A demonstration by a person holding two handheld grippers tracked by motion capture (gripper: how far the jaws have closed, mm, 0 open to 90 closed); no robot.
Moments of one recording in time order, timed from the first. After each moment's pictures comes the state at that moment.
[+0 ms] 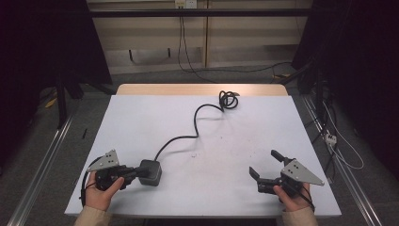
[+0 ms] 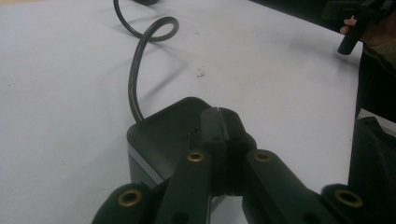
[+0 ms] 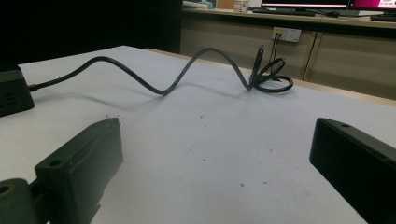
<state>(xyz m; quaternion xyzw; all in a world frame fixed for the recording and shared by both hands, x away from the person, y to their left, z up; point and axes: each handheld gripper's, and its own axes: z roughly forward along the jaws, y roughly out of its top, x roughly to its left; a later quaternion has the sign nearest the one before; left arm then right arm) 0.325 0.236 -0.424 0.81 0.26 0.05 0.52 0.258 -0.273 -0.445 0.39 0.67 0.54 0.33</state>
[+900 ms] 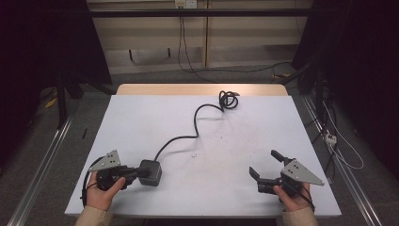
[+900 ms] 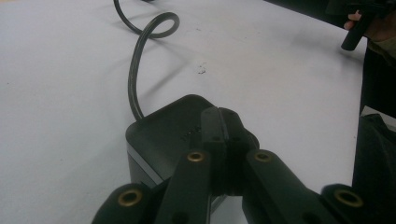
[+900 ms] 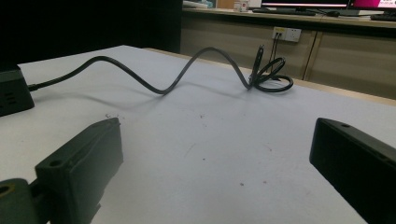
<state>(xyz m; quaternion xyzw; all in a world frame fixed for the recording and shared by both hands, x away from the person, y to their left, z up) 0.324 0.233 -0.425 0.82 0.26 0.05 0.51 0.258 -0.273 -0.446 0.39 0.67 0.54 0.33</state>
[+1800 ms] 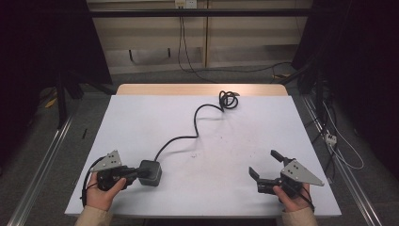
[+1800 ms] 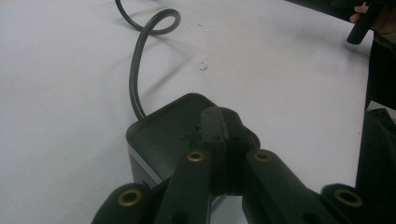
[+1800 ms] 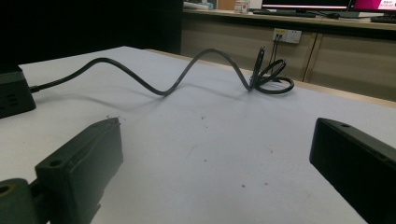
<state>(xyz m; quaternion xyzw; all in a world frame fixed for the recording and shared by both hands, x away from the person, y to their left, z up) 0.324 0.232 -0.425 0.82 0.26 0.06 0.51 0.257 -0.271 -0.445 0.39 0.67 0.54 0.33</state>
